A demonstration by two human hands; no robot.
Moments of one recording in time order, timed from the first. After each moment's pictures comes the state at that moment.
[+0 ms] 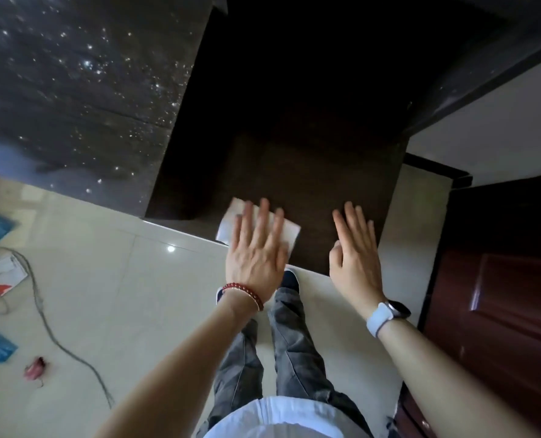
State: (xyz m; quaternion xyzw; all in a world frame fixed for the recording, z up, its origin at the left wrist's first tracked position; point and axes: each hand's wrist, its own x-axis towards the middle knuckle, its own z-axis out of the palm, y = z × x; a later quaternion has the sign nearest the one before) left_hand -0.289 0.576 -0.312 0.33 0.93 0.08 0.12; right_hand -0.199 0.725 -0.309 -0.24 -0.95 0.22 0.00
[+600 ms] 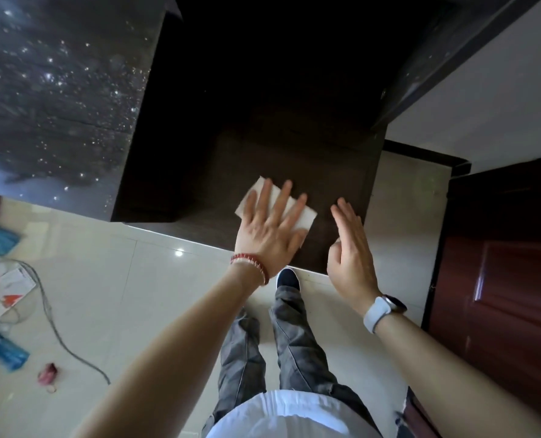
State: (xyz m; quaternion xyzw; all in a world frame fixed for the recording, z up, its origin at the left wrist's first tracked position) left_hand -0.300 0.625 -0.308 0.43 0.89 0.05 0.13; right_hand -0.187 0.738 -0.299 -0.26 -0.90 0.34 0.04
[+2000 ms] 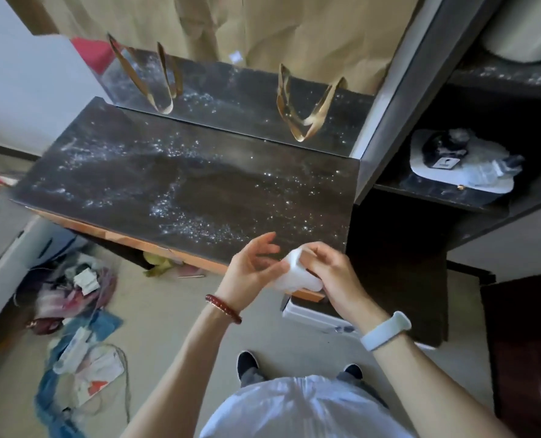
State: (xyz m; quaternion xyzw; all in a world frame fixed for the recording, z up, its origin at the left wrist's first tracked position) left_hand -0.482 0.364 -0.030 0.13 0.72 0.61 0.31; right_hand -0.407 0.497 -0.019 -0.31 -0.62 0.72 0.00
